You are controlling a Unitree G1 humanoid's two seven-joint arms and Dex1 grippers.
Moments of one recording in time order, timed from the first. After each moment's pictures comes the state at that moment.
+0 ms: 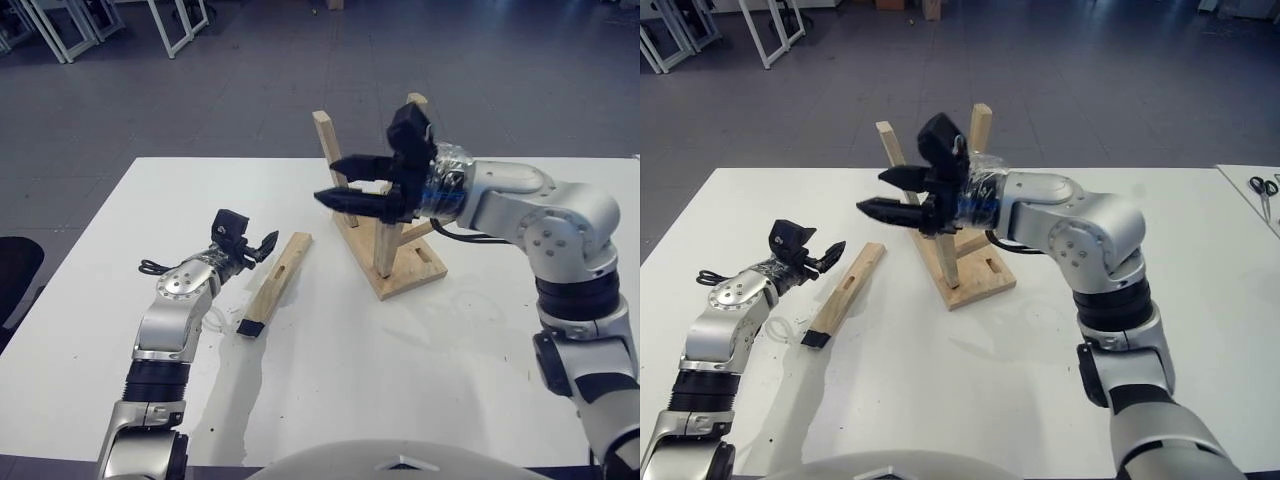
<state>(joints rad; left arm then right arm) -0.17 0.47 0.04 0.00 -0.22 0.39 -0.42 -0.78 -0.39 0.09 -0.27 0.89 0.99 0.52</state>
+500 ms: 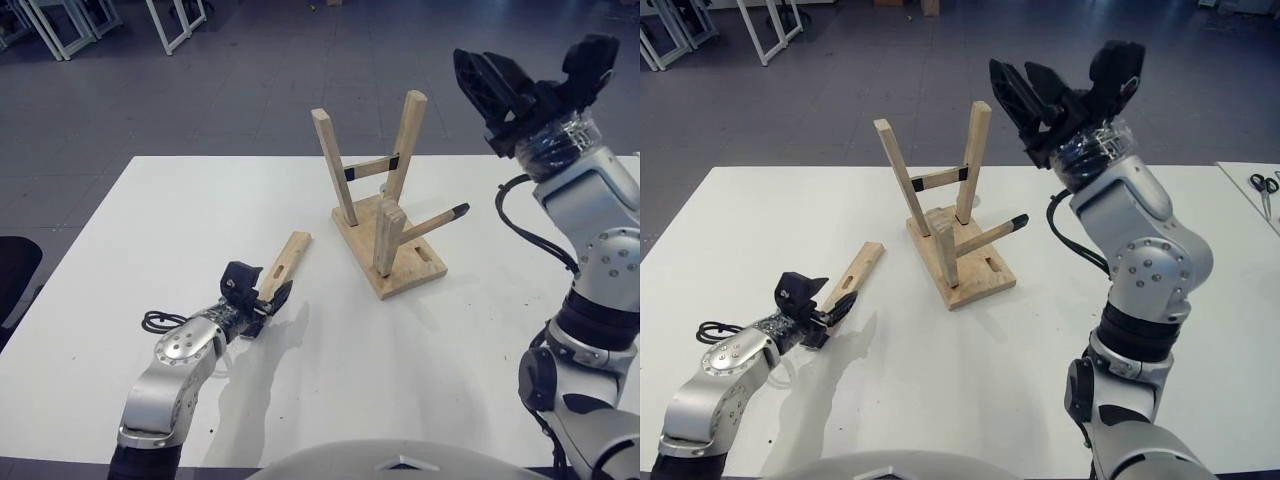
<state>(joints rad) 0.22 0.43 0.03 -0.48 -0.26 0.62 -0.35 -0.61 -0.32 -0.29 -0.37 0.89 0.79 0.14</state>
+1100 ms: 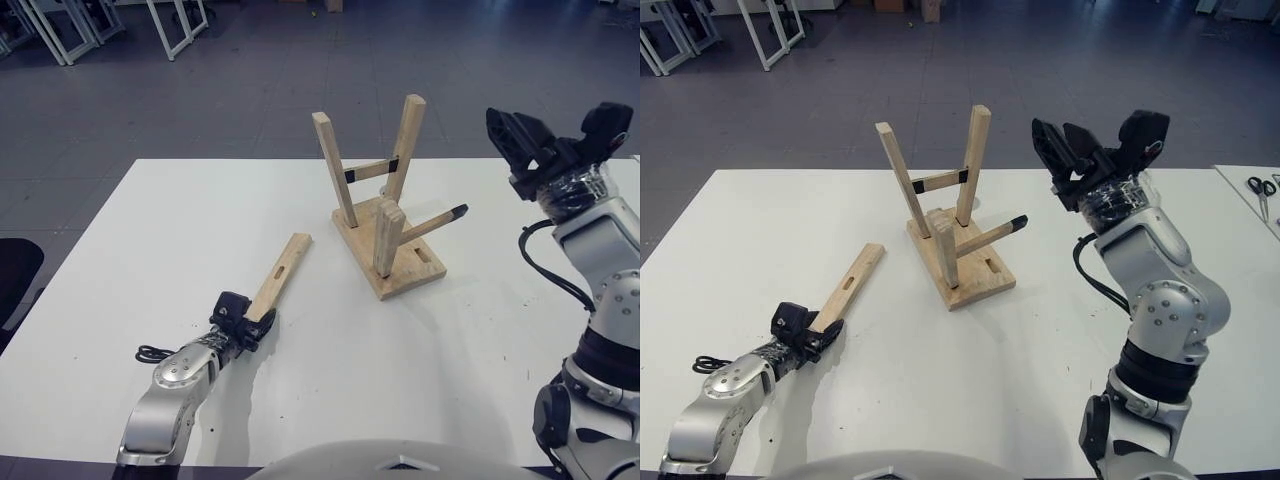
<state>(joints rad) 0.30 0.42 0.04 -0.36 -0.21 0.56 -0.36 -0.43 -0.36 -0.36 -0.41 0.91 0.79 0.13</state>
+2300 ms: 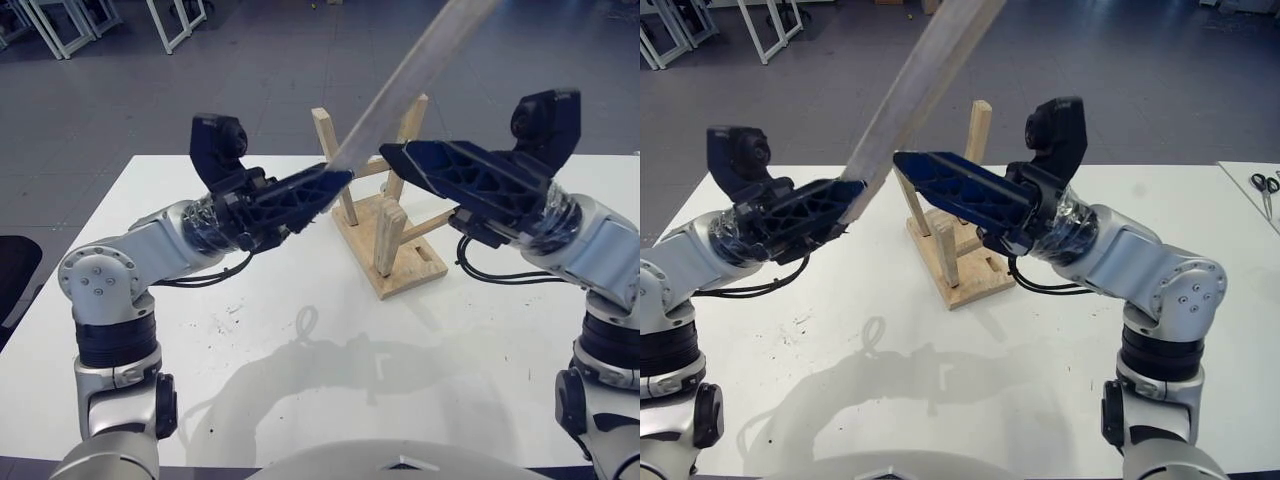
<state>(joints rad) -0.47 0.57 0.18 -0.28 -1.71 1.06 -0.56 -0.54 -0.50 -0.13 -0.40 1.96 0.96 0.12</state>
